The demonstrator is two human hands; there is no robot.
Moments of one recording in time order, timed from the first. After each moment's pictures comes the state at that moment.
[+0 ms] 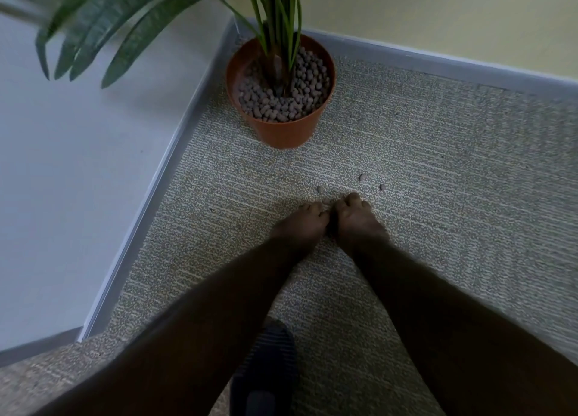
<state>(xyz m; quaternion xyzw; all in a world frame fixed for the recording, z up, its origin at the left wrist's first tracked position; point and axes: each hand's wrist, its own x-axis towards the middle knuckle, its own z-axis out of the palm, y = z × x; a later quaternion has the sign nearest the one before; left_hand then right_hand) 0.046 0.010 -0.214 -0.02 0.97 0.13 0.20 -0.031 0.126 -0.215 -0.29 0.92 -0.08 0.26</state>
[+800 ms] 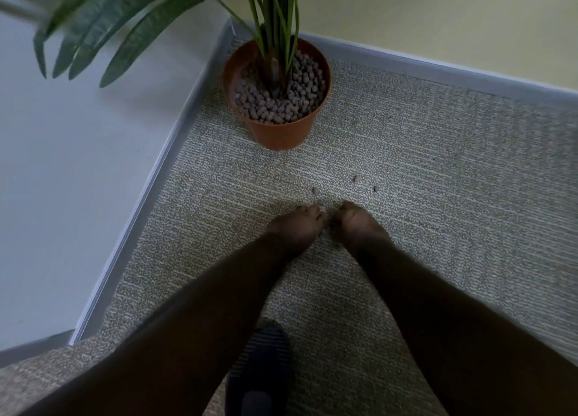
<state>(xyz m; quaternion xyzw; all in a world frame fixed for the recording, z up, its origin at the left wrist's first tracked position) 0.042 0.005 -0.214 0.04 0.97 0.07 0.24 -0.042 0.131 -0.220 -0.25 0.91 -0.05 0.34</state>
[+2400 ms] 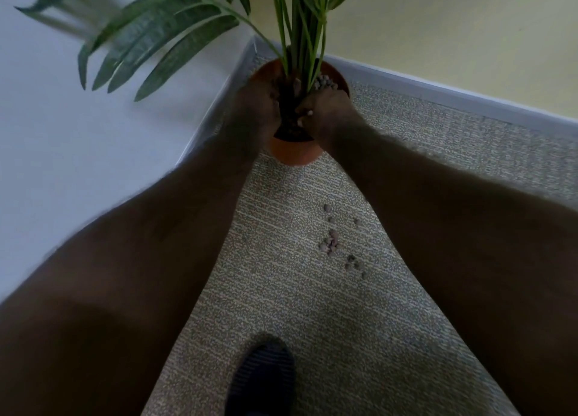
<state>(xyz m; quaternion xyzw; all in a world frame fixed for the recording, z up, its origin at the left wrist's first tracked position) -0.049 -0.148 -0.095 -0.30 0.90 0.30 -0.11 -0.130 -0.029 -0.077 -0.40 0.88 -0.16 0.21</state>
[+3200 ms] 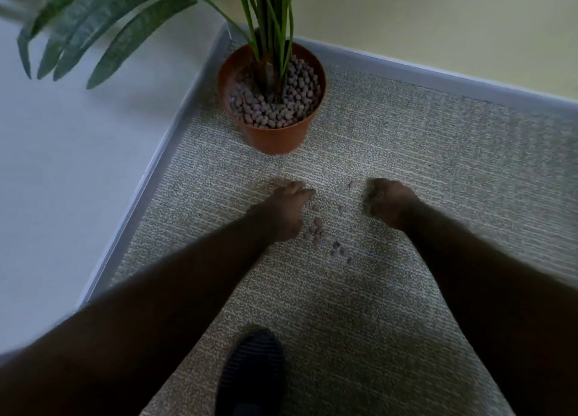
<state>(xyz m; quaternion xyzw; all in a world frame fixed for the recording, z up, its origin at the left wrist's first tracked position) 0.025 -0.033 -0.192 -0.09 0.93 0.27 0.22 -0.123 0.162 -0.184 -0.19 0.92 -0.11 0.33</state>
